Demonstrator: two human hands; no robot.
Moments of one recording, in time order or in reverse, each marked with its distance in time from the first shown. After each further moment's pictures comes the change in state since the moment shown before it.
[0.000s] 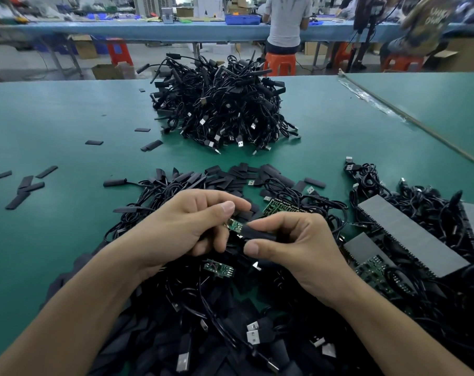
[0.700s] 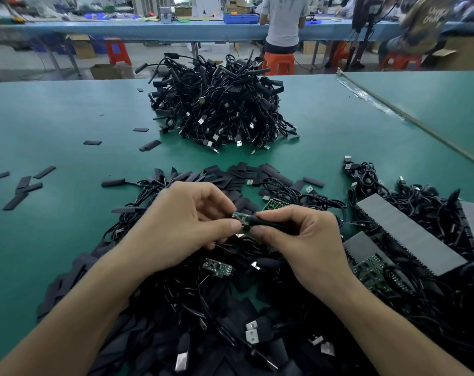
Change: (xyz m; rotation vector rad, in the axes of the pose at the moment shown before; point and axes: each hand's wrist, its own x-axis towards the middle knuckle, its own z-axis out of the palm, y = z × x) left_hand 0.001 -0.006 -0.004 0.268 0.179 0.133; right_hand 0.003 0.008 -0.001 -0.151 0.247 -0.102
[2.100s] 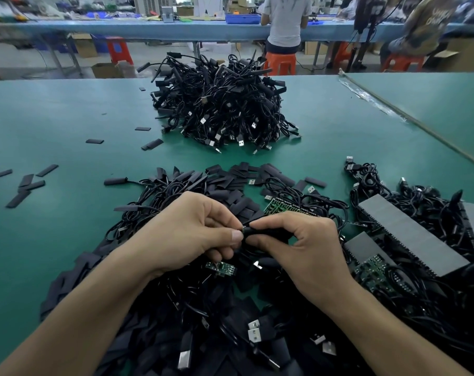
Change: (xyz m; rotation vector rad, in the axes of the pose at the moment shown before) left_hand -0.002 0.010 0.006 -0.084 -0.150 -0.246; right_hand -0.001 0.012 -0.004 -0.303 -0.088 -0.294
